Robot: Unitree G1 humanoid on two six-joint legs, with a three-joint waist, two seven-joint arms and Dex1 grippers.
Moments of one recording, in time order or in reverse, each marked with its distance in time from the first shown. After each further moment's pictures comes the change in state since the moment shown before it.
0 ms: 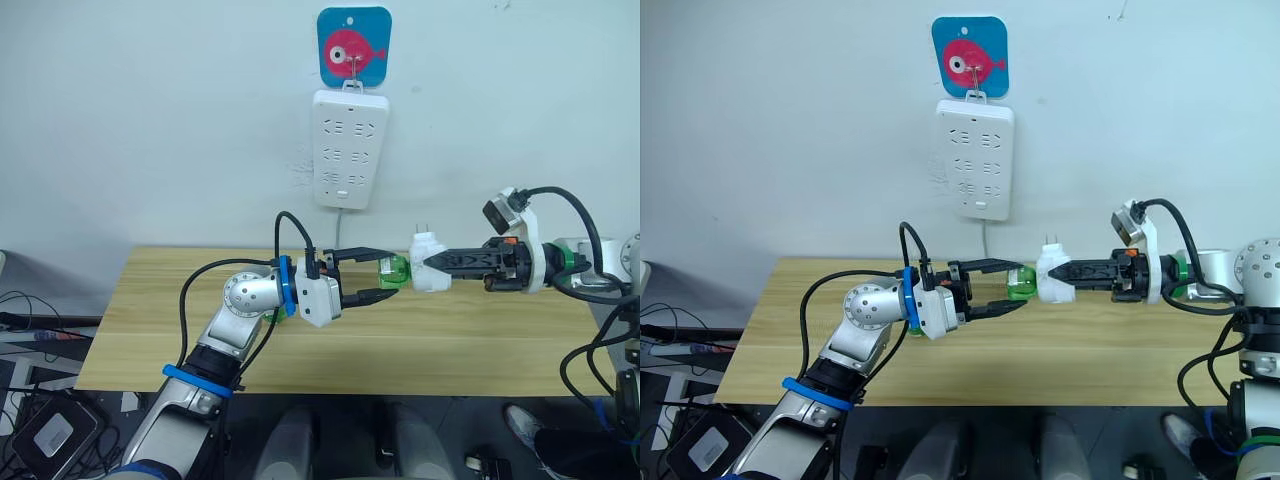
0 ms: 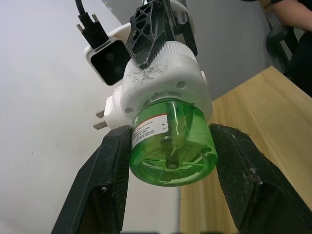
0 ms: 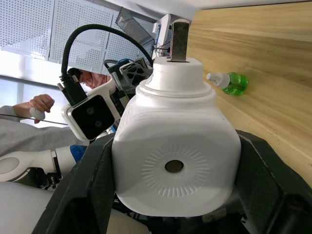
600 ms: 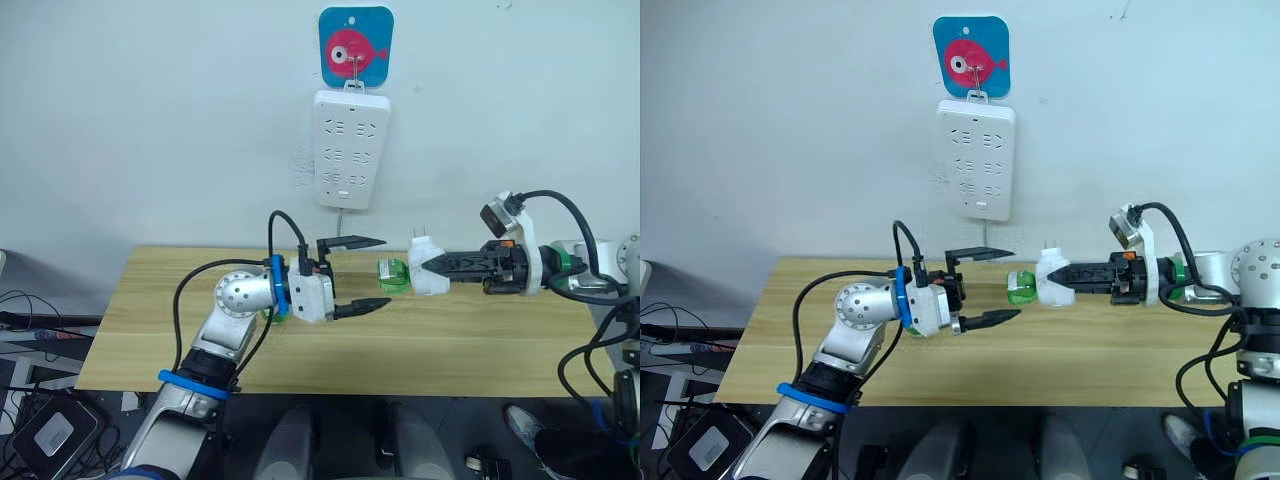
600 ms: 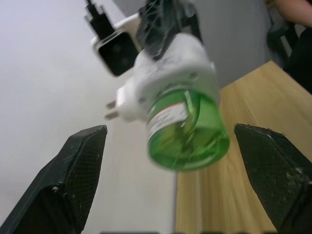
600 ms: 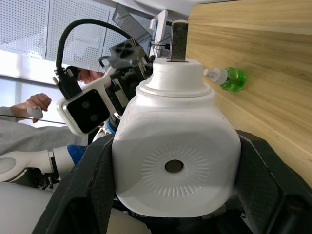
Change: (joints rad) left arm 0.020 -0.005 0.052 -0.019 0.017 0.013 -0.034; right arm 0.000 0.023 -0.001 0.000 -0.033 0.005 -0.001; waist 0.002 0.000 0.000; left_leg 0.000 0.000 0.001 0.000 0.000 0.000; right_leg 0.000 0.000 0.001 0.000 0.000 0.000
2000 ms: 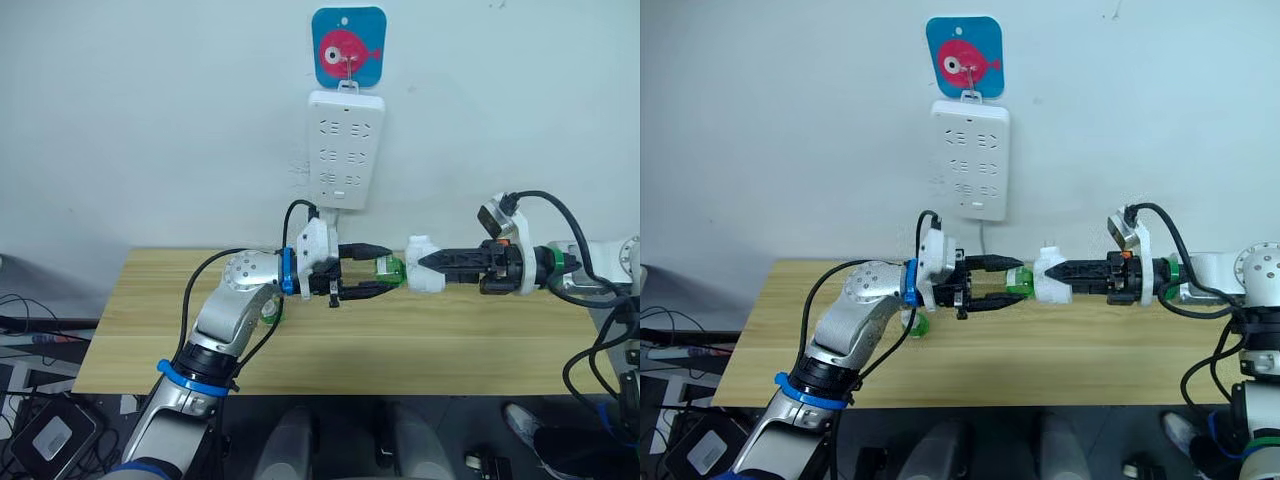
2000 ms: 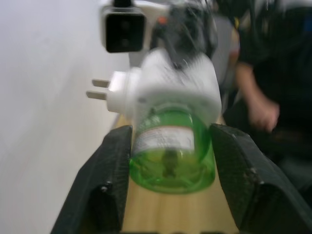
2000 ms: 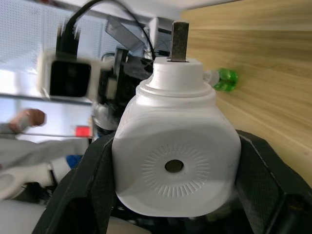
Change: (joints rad) left arm -0.058 -0.015 0.046 -0.244 -0.473 1.140 -0.059; right arm 0.006 -0.032 0.056 0.038 0.245 -0.029 -0.238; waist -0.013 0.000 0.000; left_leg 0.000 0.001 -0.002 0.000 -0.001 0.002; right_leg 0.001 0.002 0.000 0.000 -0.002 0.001
